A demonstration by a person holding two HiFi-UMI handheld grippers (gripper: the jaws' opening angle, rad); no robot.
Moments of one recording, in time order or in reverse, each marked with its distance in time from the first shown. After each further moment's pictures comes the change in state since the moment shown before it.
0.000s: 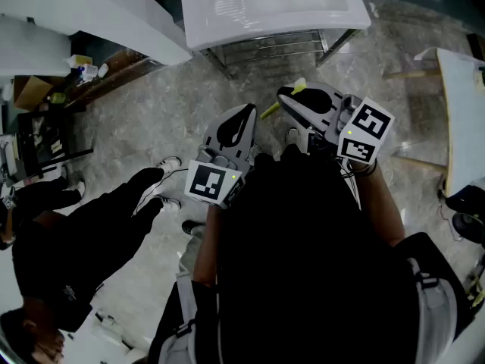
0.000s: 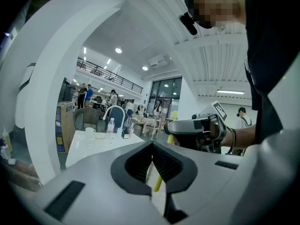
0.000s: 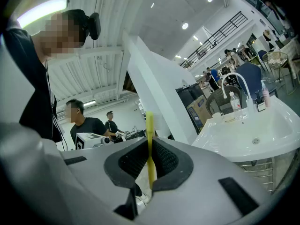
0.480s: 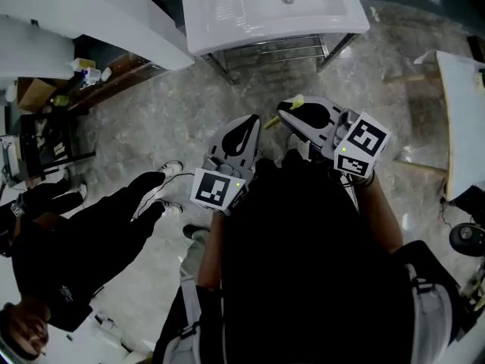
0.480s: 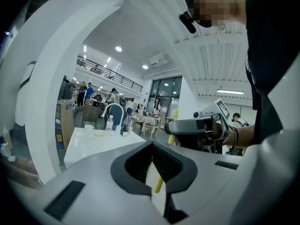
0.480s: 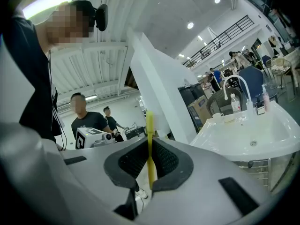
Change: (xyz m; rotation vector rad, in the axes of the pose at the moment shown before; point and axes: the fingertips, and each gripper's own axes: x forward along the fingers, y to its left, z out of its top) left arm 0.001 -0.020 -0.011 -0.012 -0.001 -0.010; right arm -0.012 0.011 -0.015 -0.057 0.045 -0.010
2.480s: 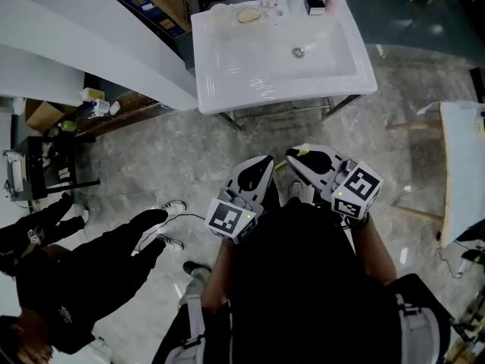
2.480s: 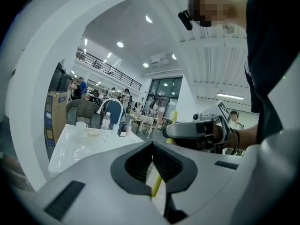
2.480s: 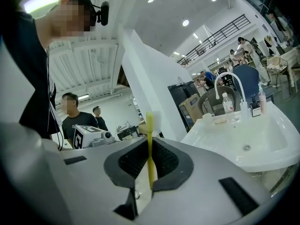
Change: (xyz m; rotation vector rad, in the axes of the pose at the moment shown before) left arm 0.086 0.048 0.014 -0.031 -0.009 -0.073; right arm 0.027 -0.087 0.023 0.016 0.030 -0.063
